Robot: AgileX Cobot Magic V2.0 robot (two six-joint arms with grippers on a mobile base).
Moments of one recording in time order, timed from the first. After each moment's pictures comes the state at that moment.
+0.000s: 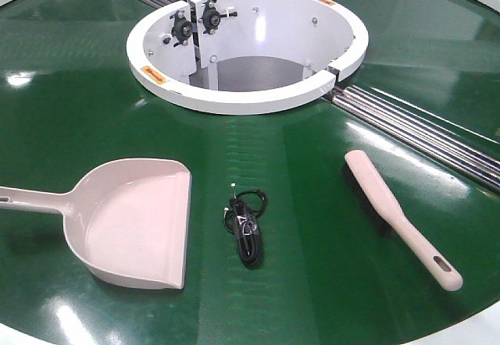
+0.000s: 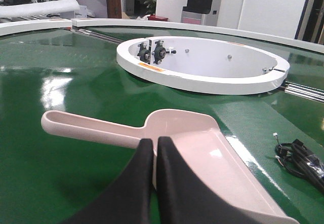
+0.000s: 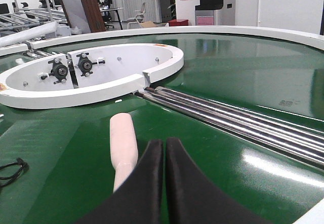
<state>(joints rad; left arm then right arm) -0.13 -0.01 0.03 0.08 0.13 -0.12 0.00 -0.01 0.03 0.01 0.11 0.05</state>
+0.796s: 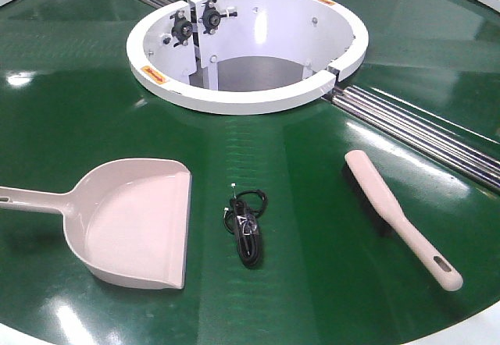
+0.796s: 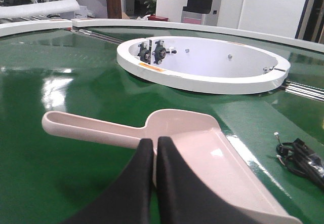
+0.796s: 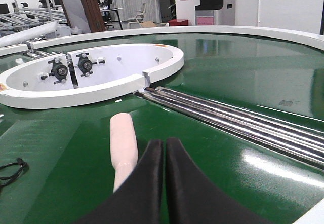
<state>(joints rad) -0.13 -0.01 0.03 0.10 0.13 -0.12 0.00 -0.01 0.03 0.01 0.11 0.05</state>
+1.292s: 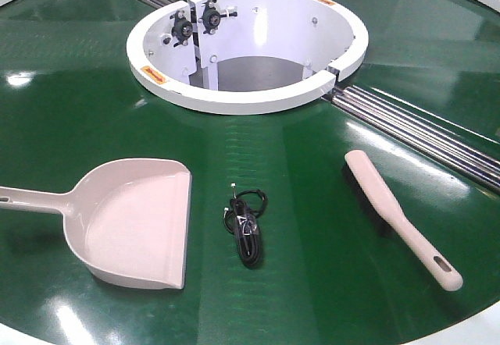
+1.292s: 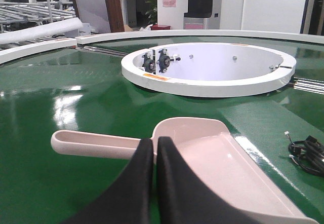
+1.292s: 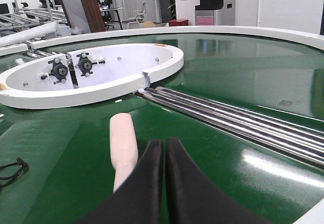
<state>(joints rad) -0.13 -0.01 0.03 0.14 0.10 -0.08 0.00 -0.01 0.03 0.01 0.11 0.05</state>
